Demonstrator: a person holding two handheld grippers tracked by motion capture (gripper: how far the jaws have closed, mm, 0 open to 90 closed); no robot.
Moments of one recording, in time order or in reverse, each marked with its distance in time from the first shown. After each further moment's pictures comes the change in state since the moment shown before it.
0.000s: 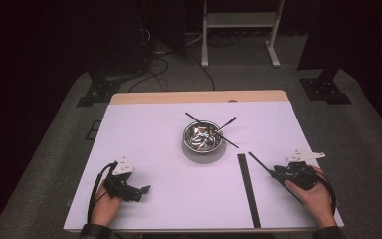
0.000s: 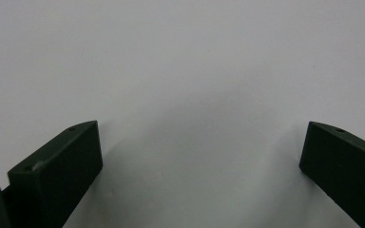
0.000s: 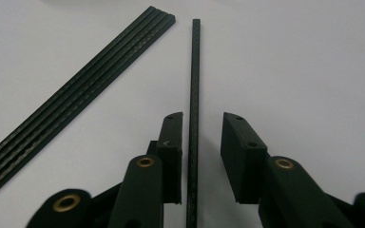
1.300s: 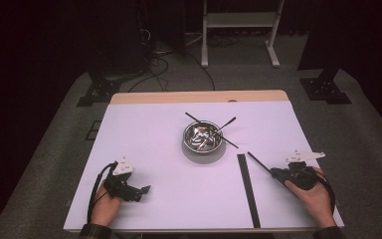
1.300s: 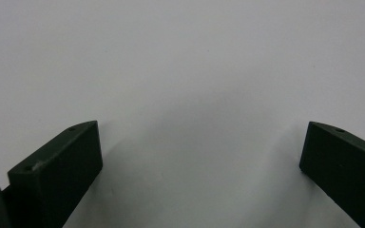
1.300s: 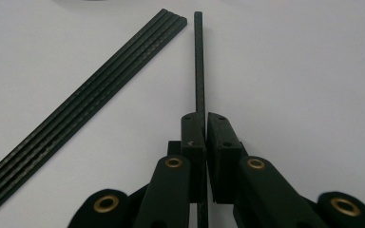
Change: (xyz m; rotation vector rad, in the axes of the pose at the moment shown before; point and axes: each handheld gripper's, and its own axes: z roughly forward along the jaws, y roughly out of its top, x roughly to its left) left arm 0.000 0.000 0.000 0.000 0.000 0.000; right arm 0.004 0.003 -0.004 0.004 0.021 -0.007
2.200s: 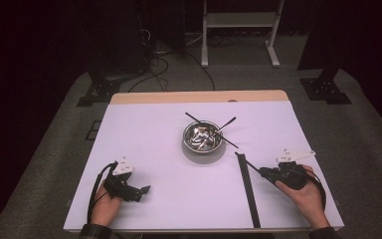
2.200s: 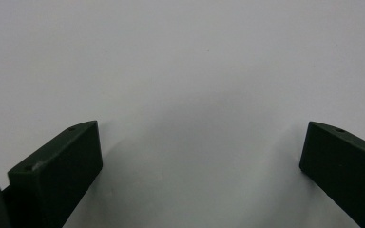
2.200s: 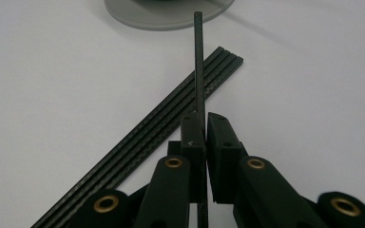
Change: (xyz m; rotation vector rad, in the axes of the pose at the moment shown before) left arm 0.000 0.000 0.000 0.000 0.000 0.001; right arm 0.029 0.021 0.002 -0.032 0.075 -0.066
